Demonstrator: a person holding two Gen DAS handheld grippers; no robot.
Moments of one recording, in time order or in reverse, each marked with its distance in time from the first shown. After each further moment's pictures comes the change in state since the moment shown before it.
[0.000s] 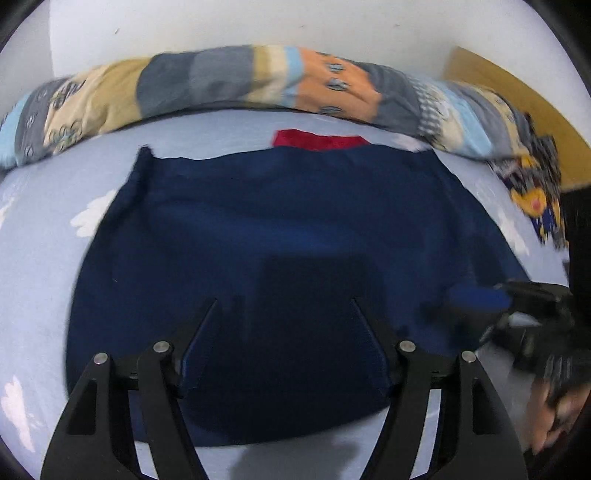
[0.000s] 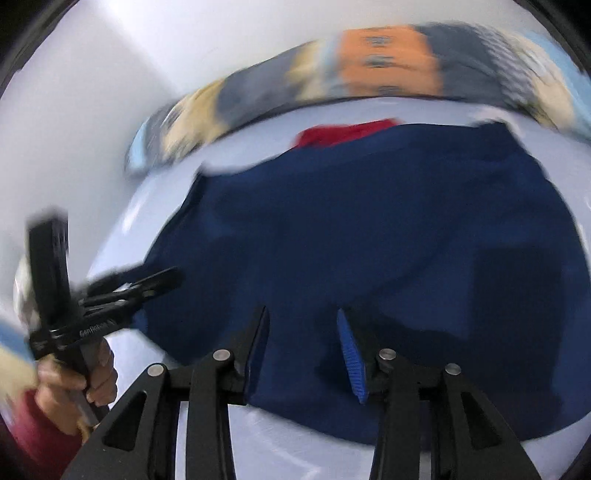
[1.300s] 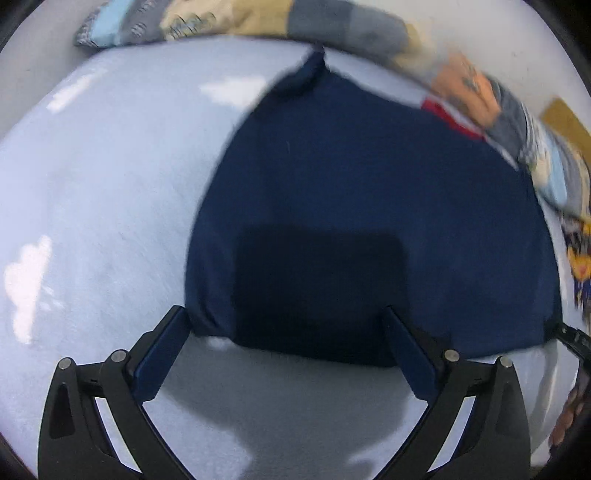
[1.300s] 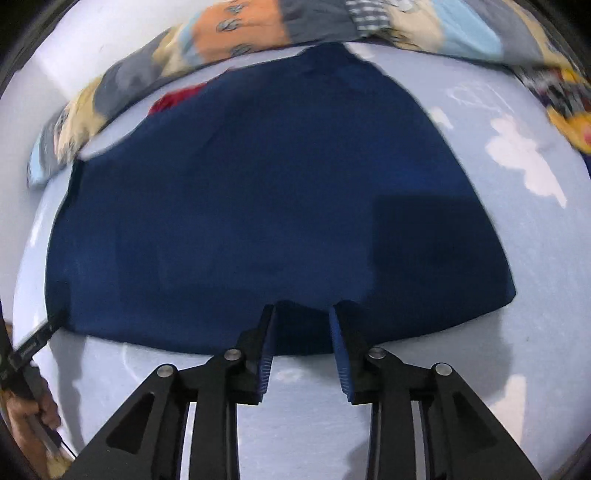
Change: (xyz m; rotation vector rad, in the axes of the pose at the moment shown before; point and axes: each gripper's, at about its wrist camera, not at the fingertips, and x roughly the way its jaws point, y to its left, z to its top) left arm -0.019 0.101 -0.044 -0.379 0.117 0.184; right arm -0.055 -0.095 -0.049 0.334 0.042 -0.330
